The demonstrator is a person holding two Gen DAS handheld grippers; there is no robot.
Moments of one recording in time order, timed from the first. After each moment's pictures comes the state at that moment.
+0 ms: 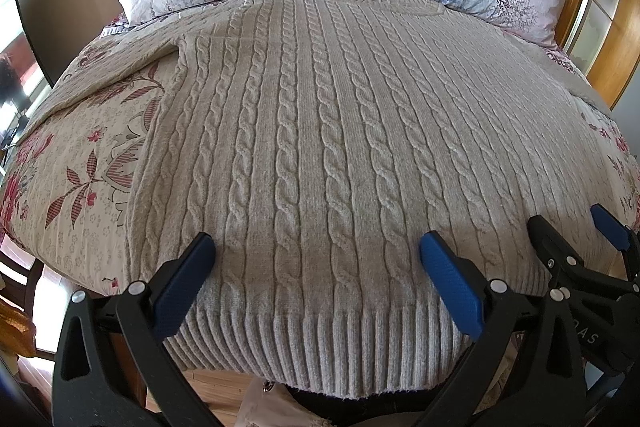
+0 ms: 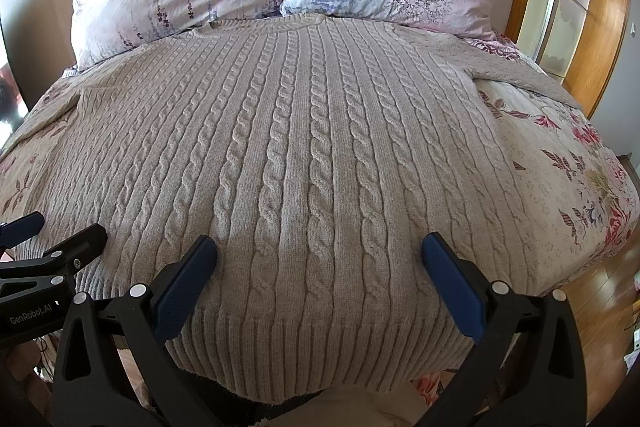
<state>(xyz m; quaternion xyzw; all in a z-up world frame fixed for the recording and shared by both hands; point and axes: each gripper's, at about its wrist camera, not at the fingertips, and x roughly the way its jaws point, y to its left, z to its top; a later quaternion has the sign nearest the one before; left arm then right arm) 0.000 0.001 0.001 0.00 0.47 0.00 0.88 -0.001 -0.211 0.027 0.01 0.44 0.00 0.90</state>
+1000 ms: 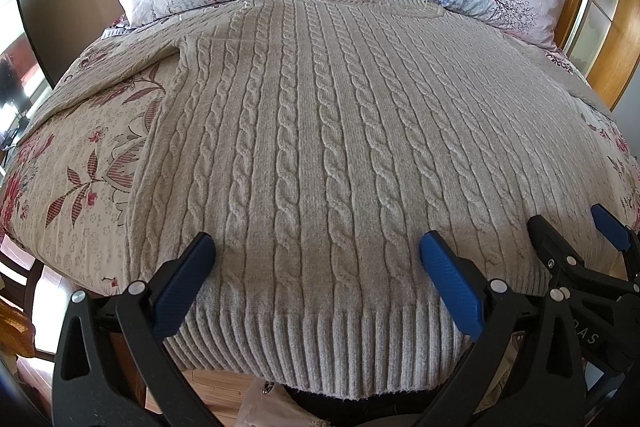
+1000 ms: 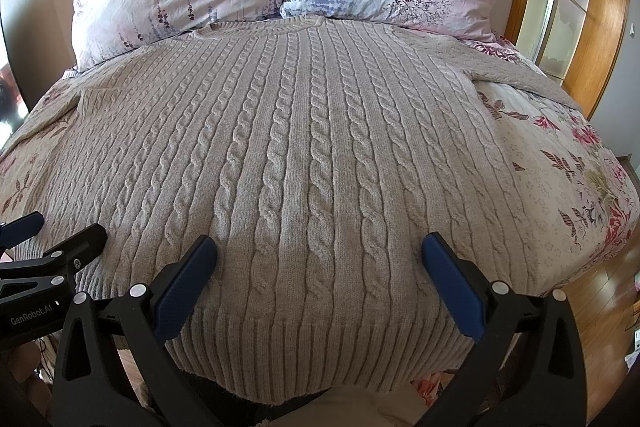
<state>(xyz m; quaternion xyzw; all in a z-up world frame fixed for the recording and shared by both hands) -0.002 0.003 0.005 0.00 0.47 0.00 0.88 -0.003 -0.211 0.029 0.01 0.44 0.01 0.90</state>
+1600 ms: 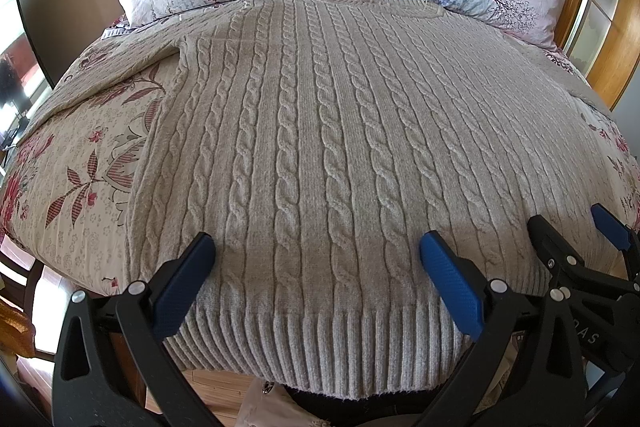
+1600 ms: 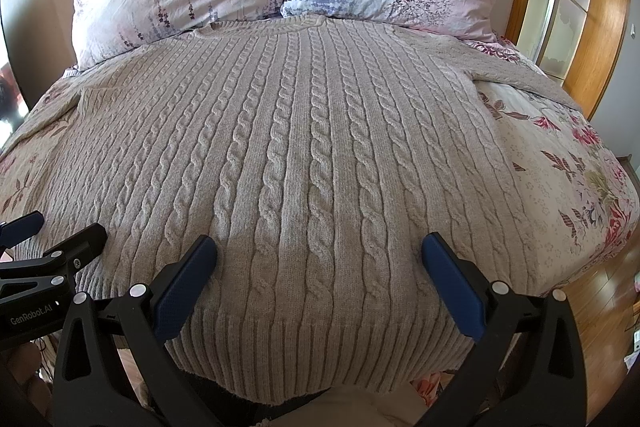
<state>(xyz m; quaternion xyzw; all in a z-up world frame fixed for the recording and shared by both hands) -0.003 0.003 0.005 0.00 0.47 0.00 0.88 -0.001 -0.212 0.030 0.01 0.44 0.01 0.90</state>
